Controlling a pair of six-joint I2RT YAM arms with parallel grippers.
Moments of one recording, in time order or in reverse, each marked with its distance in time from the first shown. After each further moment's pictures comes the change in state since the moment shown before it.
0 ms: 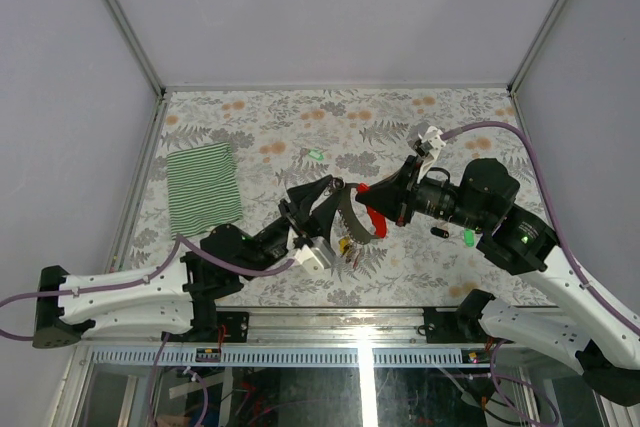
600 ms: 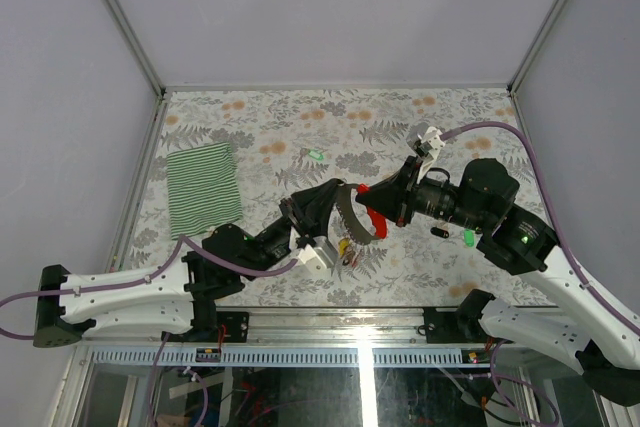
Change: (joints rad) left arm -0.003 0.014 0.004 0.000 -0.019 0.020; right arm 0.000 0.000 0.000 -0.007 -0.005 0.000
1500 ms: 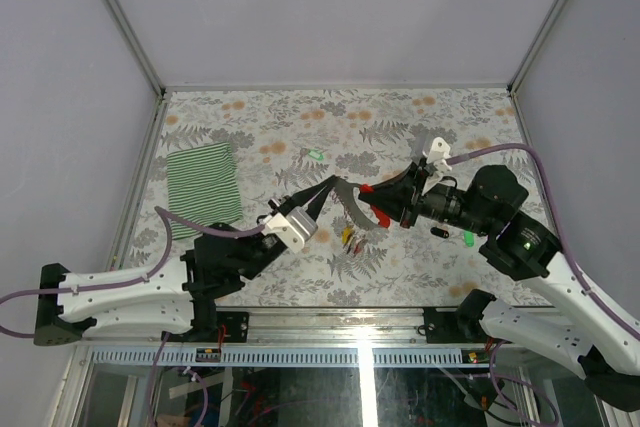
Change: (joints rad) left arm -0.005 0.003 0.045 0.053 -0.075 -0.328; right arm -0.003 -0.046 -0.045 0.078 -0.050 -0.209
